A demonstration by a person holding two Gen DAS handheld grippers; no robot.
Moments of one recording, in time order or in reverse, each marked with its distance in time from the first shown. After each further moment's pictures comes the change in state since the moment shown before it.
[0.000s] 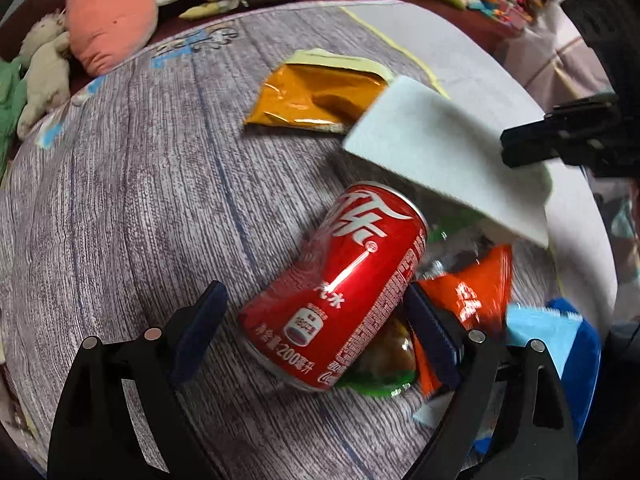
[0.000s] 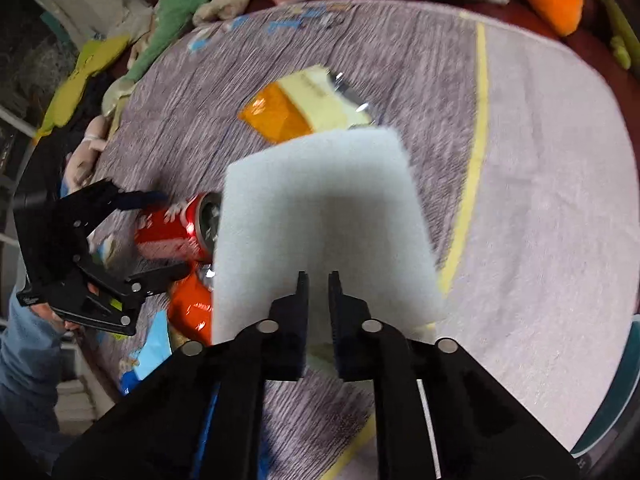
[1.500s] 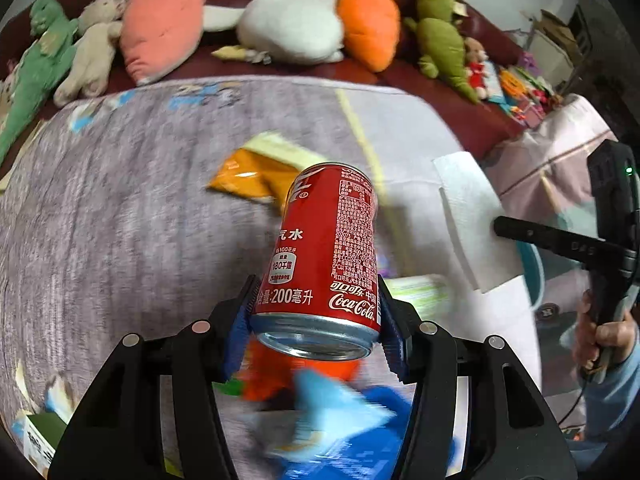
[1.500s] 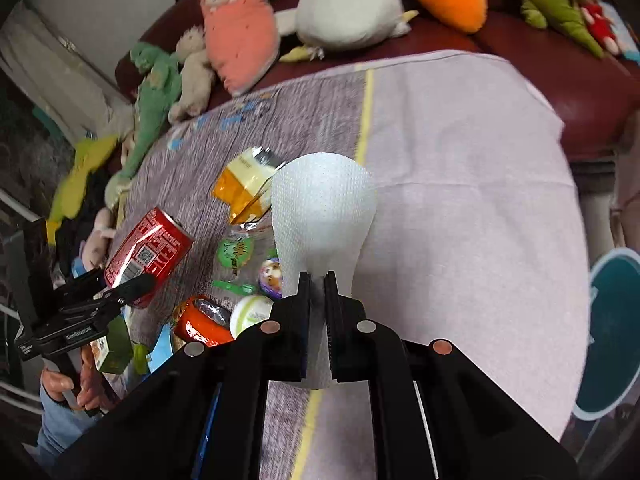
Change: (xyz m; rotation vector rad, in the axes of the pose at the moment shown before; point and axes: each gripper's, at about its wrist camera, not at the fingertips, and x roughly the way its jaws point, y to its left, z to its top) left arm -0.082 -0.086 0.026 -0.274 -0.187 -0.041; right arm -0.101 -0.087 -0.059 0.246 -0.266 0.050
